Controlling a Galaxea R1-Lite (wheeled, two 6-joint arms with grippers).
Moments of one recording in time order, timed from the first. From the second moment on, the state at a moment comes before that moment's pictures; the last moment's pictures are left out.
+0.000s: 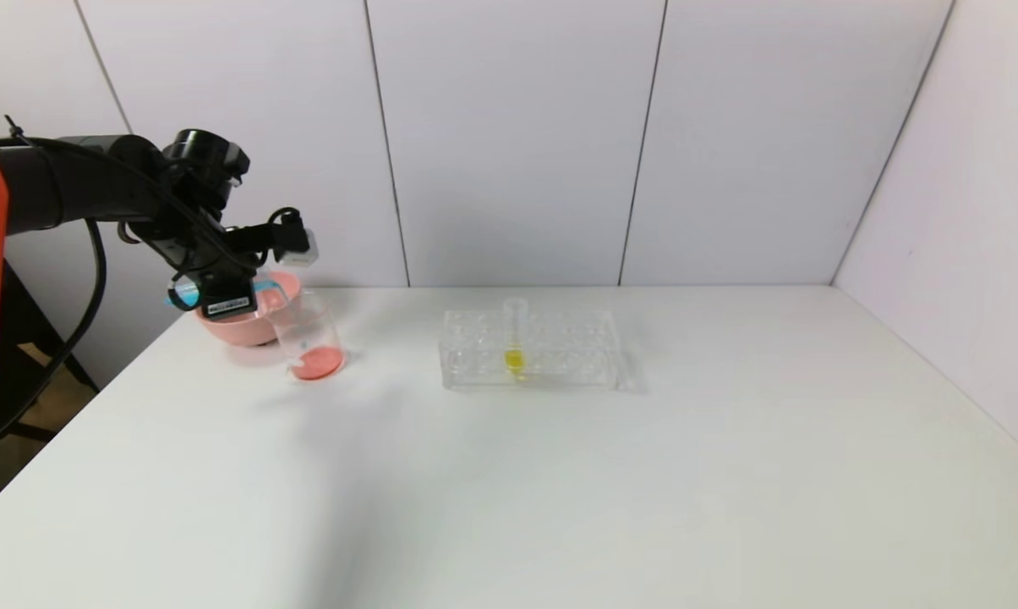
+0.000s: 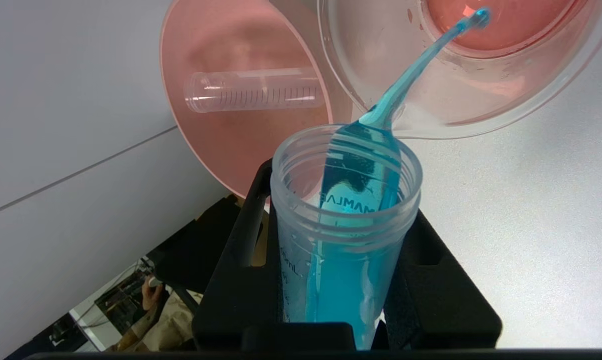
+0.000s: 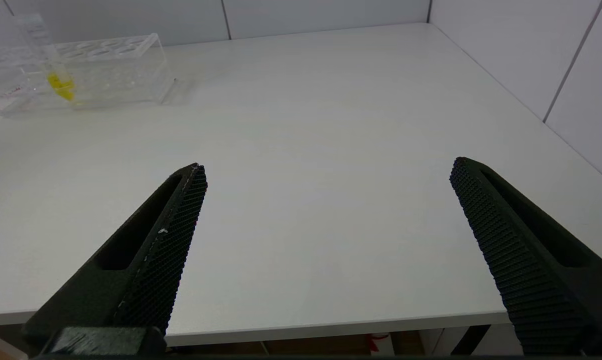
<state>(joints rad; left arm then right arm) 0.00 2.17 -2.02 0.71 0.16 1.17 0.00 0.00 0.00 0.00 -0.04 0.09</state>
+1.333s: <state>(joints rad) -0.08 2.18 -2.02 0.73 0.44 1.22 0.00 0.00 0.00 0.00 -0.04 0.09</state>
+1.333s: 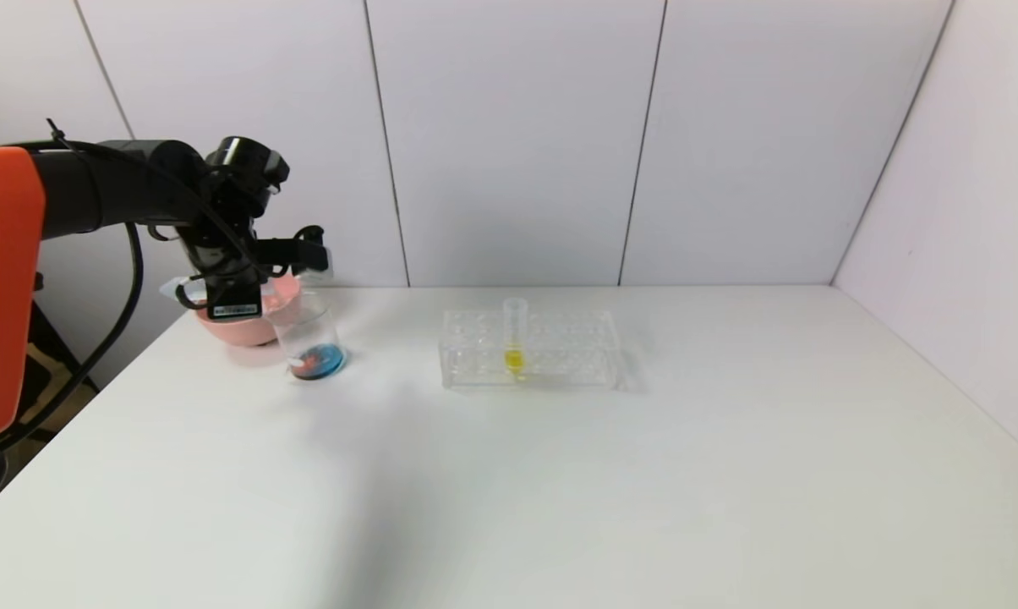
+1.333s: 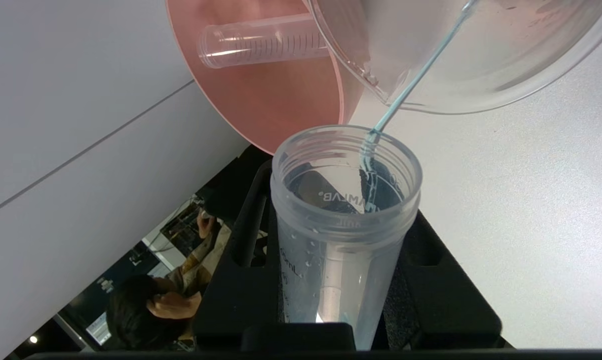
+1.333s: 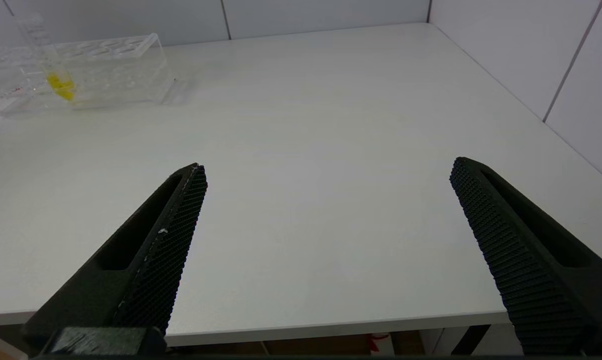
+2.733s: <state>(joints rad) 0.05 1.87 -1.10 -0.58 0.07 0.14 0.00 0.00 0.00 0.00 -0.04 0.09</state>
